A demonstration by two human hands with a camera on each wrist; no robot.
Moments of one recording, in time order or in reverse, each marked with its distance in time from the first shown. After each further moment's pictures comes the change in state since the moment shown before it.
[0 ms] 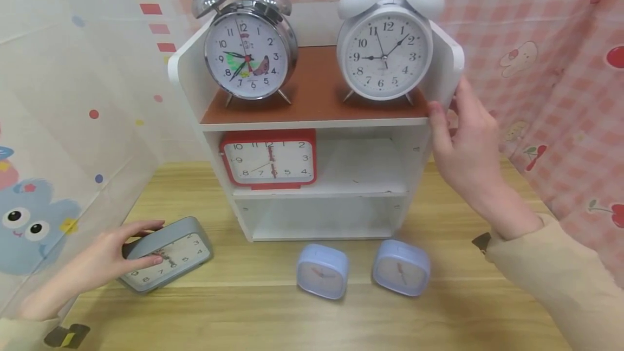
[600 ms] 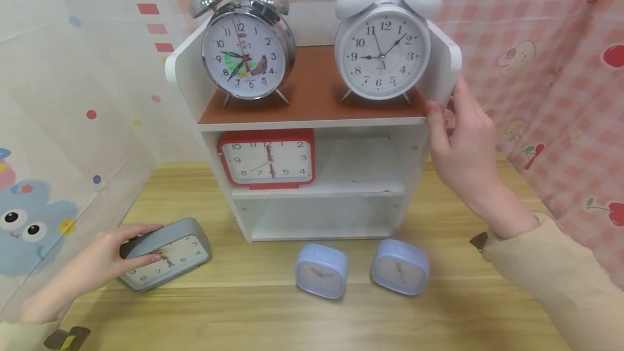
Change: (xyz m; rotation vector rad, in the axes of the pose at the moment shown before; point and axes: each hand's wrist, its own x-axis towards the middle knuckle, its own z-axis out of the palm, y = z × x) left_hand 0.002 -0.001 0.004 0.020 0.113 0.085; right_hand -0.001 0.000 0.001 0.017 0.004 0.009
